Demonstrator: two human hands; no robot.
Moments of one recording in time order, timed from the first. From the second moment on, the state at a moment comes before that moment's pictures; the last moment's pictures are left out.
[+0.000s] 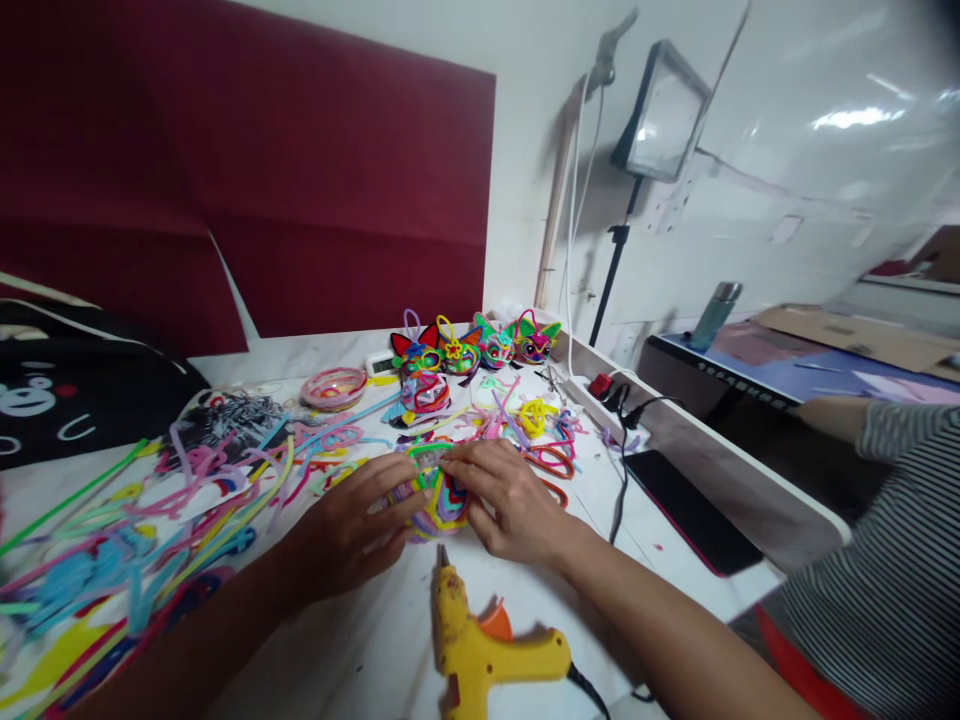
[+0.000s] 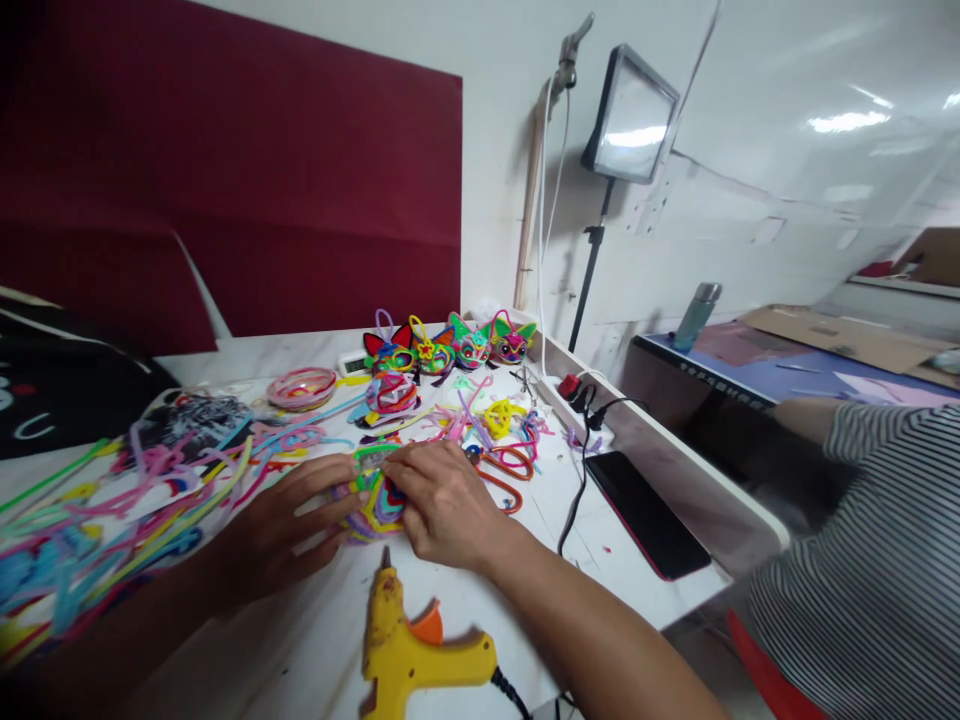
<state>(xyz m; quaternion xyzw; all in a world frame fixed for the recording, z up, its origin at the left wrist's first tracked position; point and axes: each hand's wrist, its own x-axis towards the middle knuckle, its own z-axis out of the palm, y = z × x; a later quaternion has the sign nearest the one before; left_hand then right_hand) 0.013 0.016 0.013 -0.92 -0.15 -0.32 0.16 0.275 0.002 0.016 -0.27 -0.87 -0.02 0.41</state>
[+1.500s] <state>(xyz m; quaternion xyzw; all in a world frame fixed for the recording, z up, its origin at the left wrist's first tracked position) 0.002 0.027 0.005 -0.93 -0.11 -0.34 0.13 0.278 -0.002 0.015 -0.27 -0.86 -0.03 0.42</state>
